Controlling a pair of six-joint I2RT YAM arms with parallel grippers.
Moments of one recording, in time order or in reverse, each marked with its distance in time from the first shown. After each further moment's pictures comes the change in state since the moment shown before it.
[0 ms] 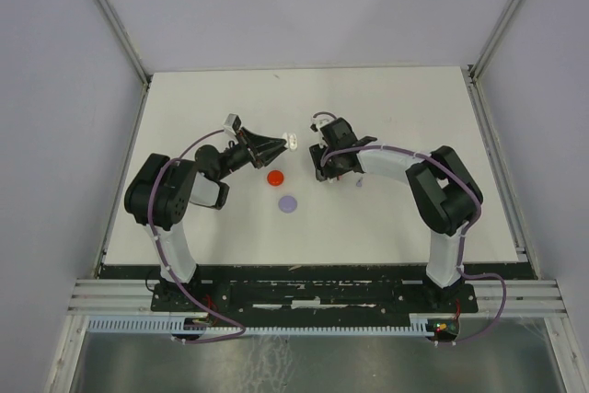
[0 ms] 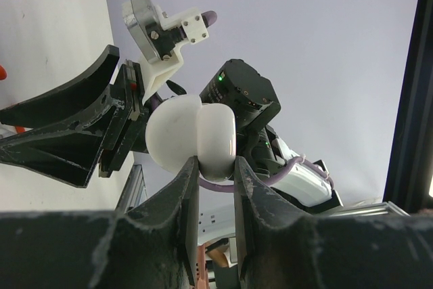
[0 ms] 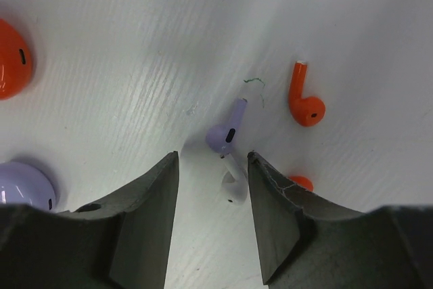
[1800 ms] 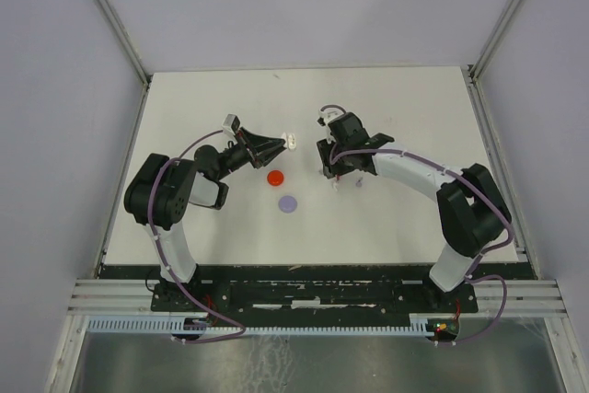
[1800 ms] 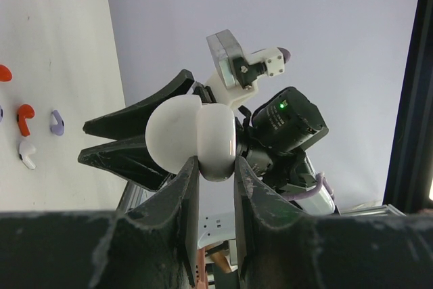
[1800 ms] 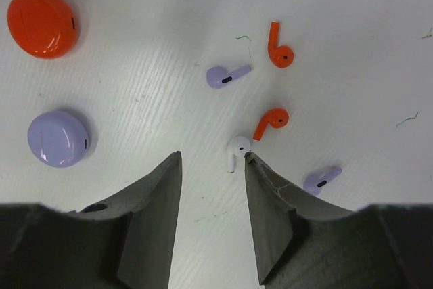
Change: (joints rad) left arm 0.007 0.003 -0.003 0.000 -0.001 0.000; right arm 0.014 -0.222 -0.034 -0.125 0.050 0.005
